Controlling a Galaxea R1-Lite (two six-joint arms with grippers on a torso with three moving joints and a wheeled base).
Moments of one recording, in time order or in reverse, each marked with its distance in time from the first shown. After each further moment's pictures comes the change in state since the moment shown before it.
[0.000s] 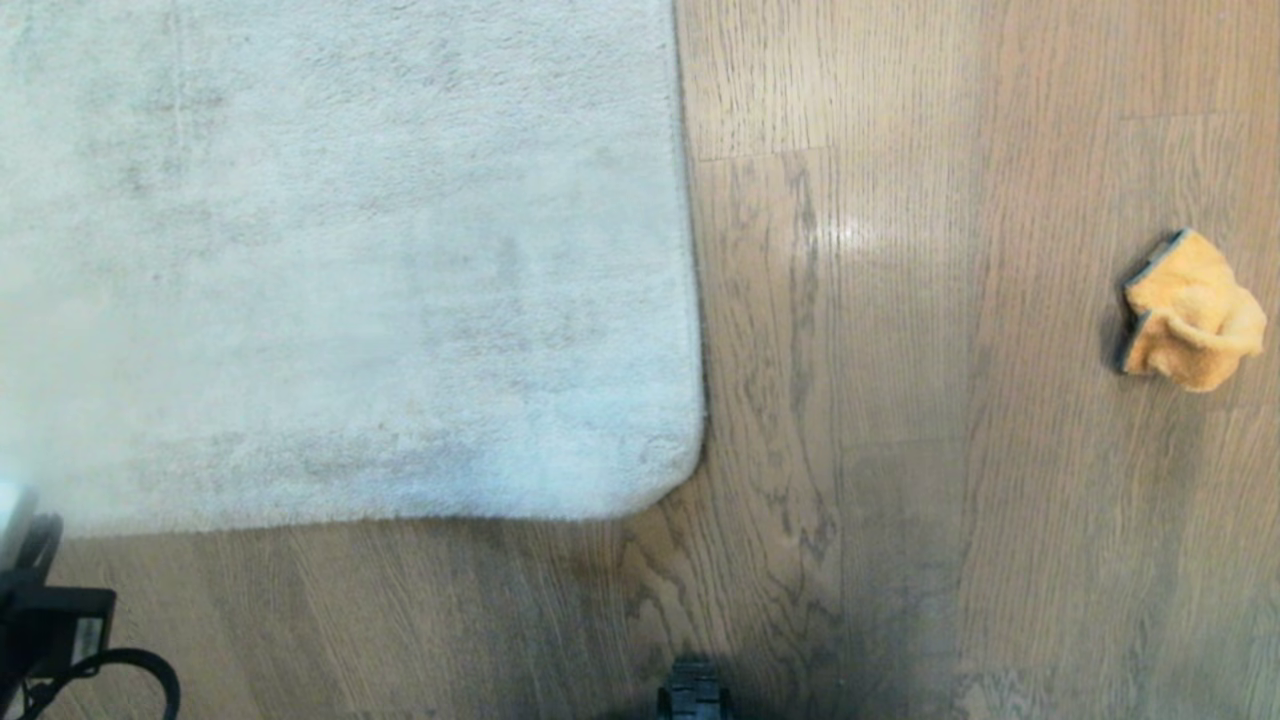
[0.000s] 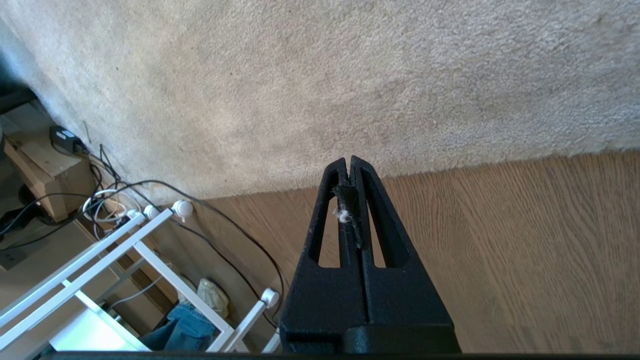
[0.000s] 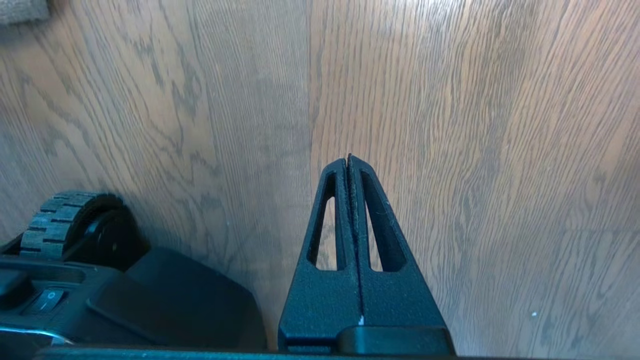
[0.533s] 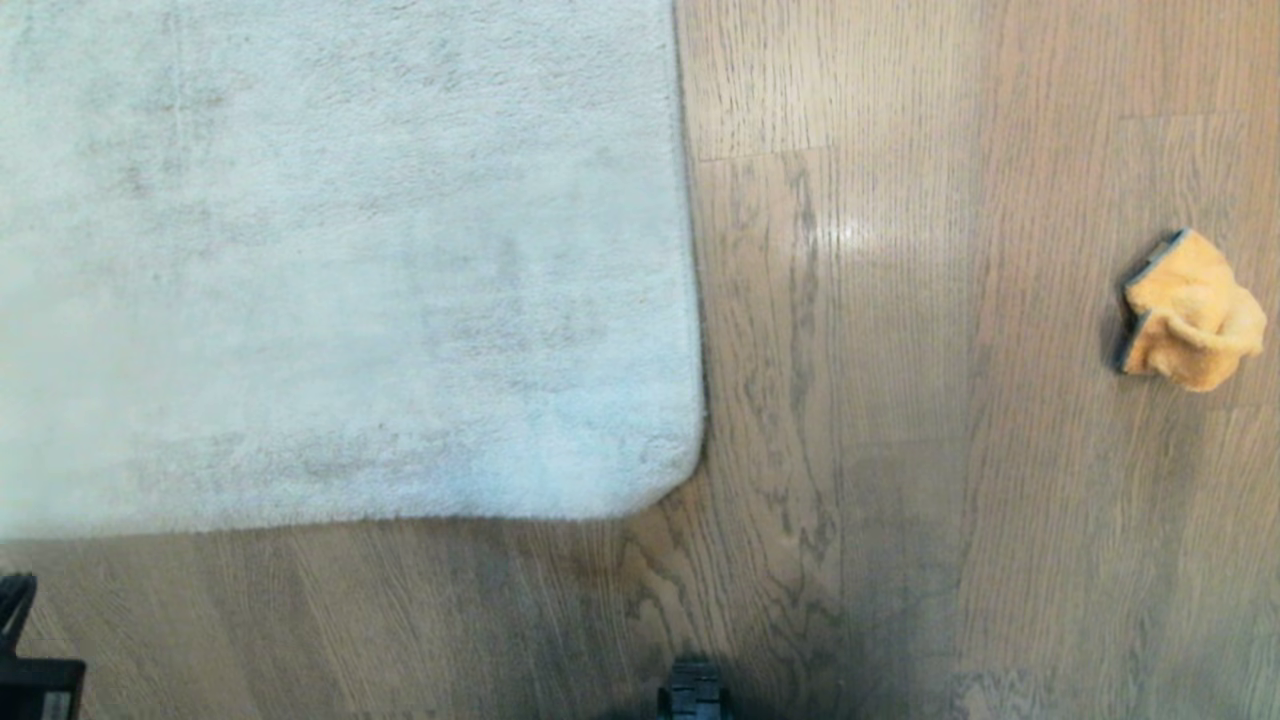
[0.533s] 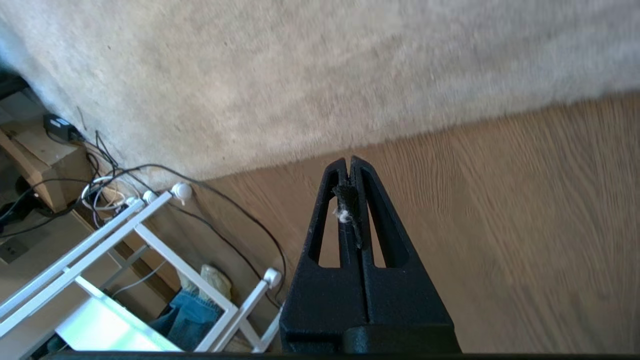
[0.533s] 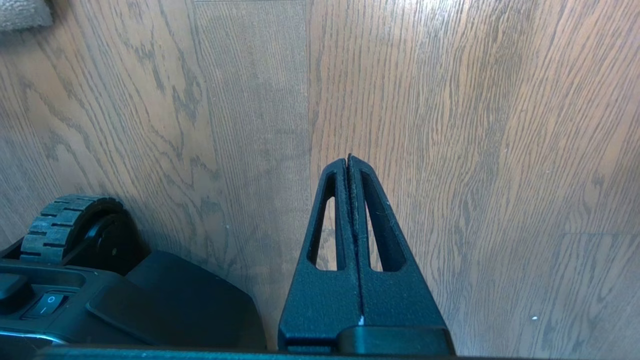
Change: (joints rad) left arm 0.001 -0.170 0.042 0.167 -0.009 -0.001; right arm 0.000 -0.013 0.000 -0.001 -0.001 0.002
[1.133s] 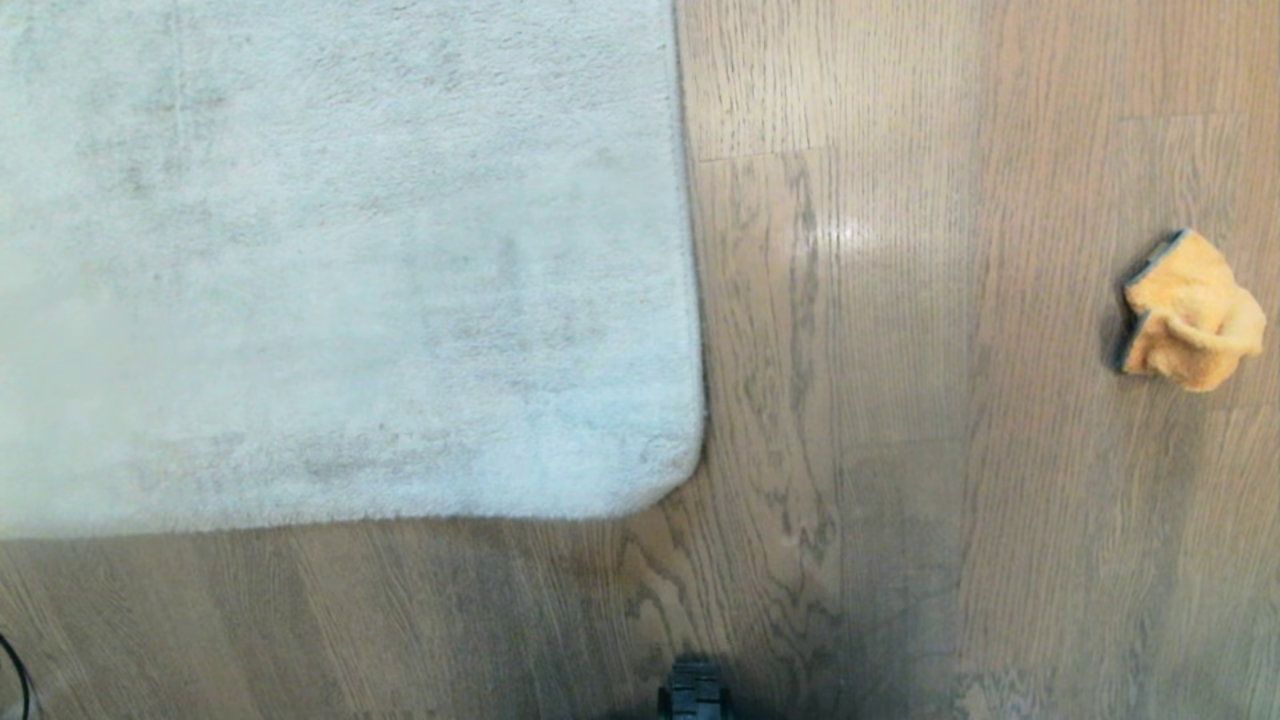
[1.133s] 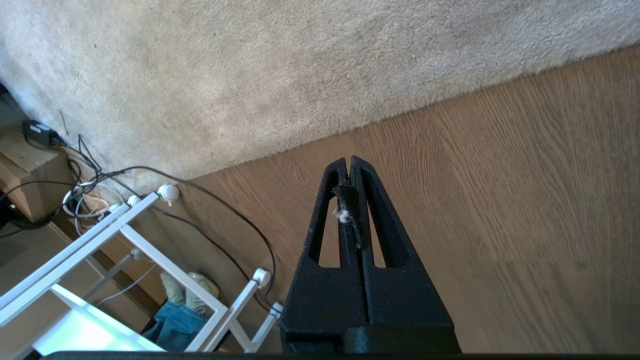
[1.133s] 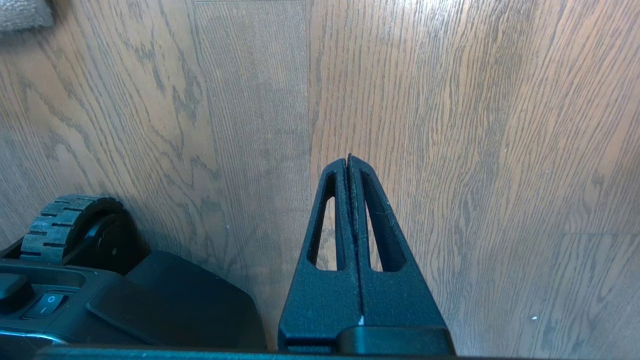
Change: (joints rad) left arm -0.064 -0.316 -0.006 0.307 -0.002 -0.003; right arm 0.000 0.000 0.000 0.000 0.000 0.000
